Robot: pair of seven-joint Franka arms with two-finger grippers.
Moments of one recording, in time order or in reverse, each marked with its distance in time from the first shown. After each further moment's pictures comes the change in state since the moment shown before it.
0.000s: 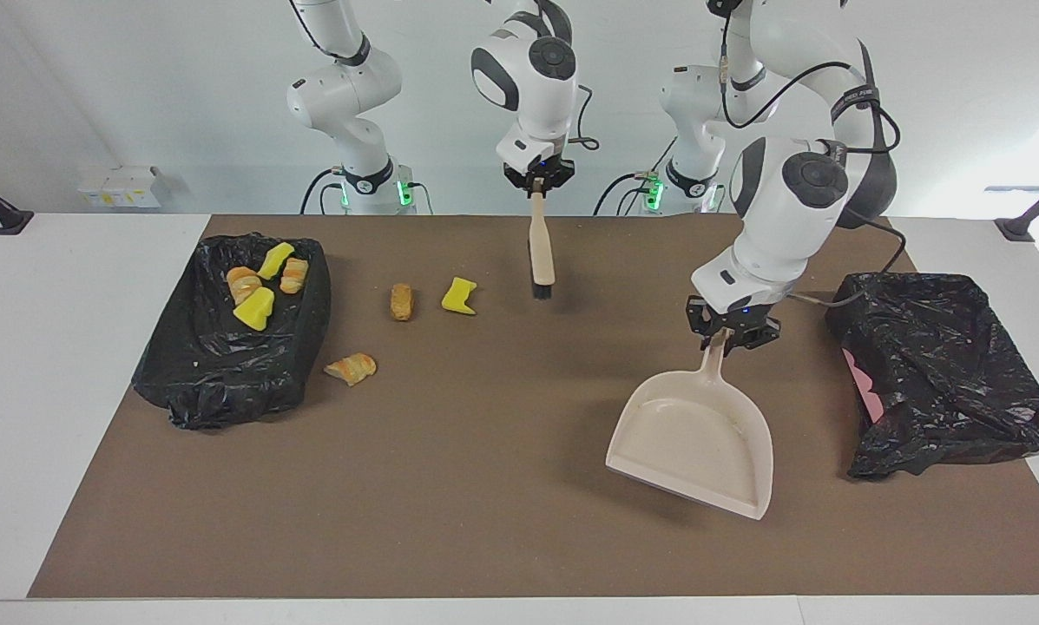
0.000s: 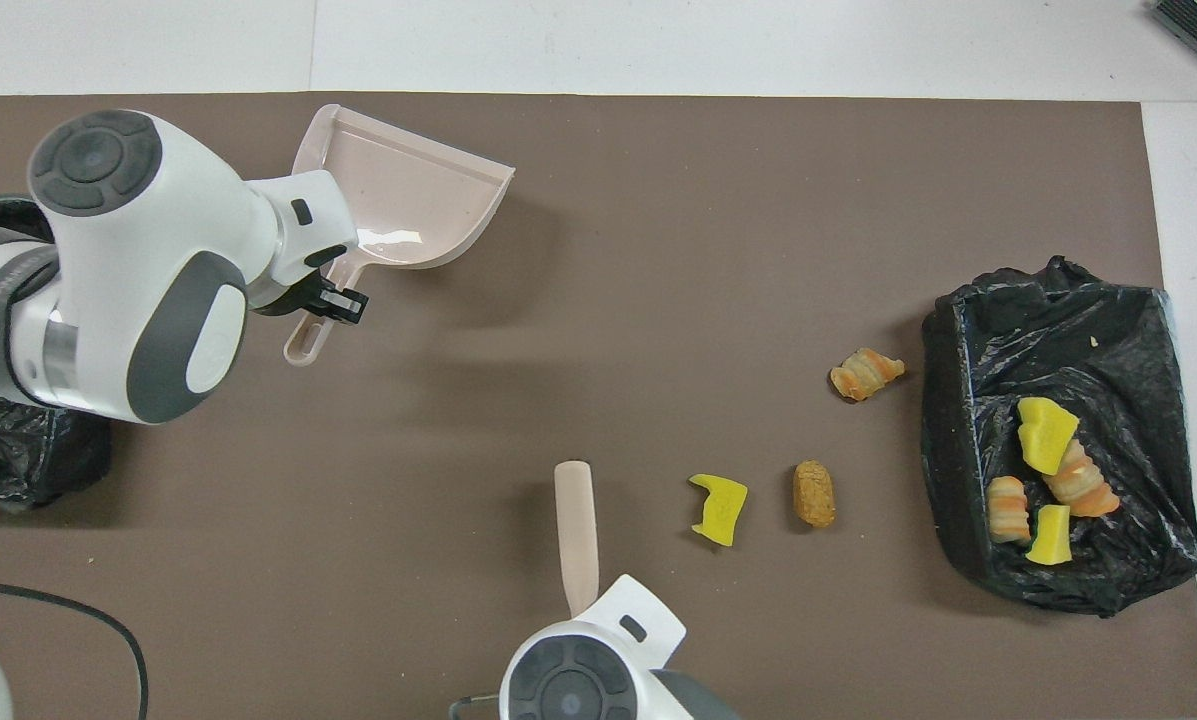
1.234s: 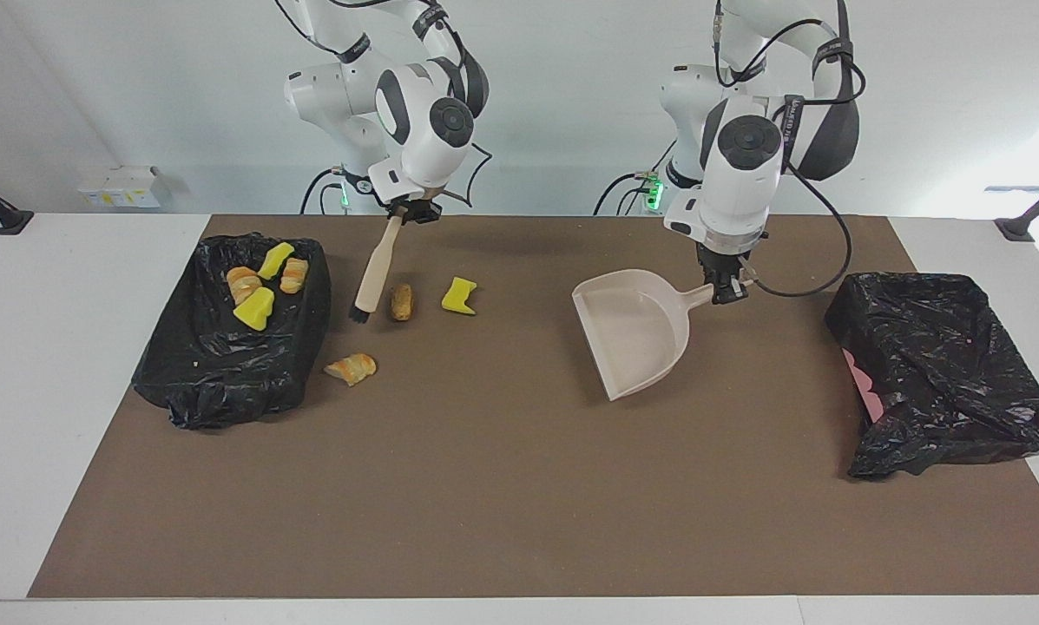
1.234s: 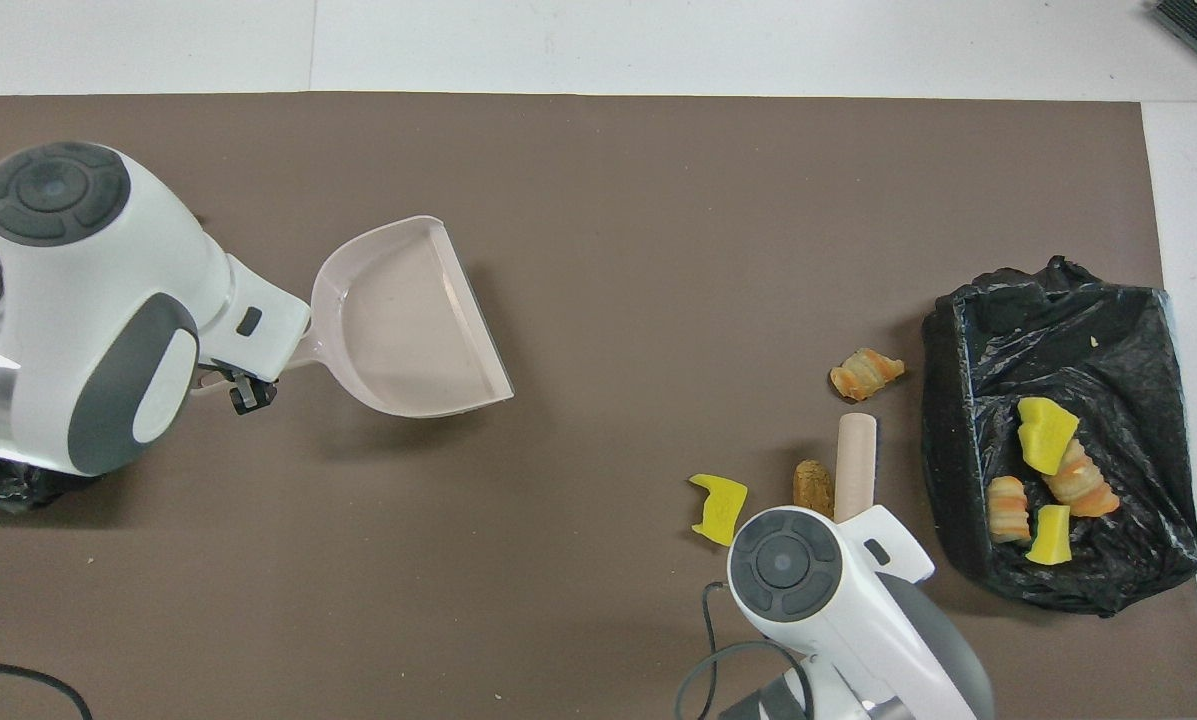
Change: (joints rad) left arm -0.113 -0.223 -0.031 -0.311 0.173 -0.084 0.700; right arm -0.310 -0.101 -0.001 -0.235 -0.323 -0.097 -0.061
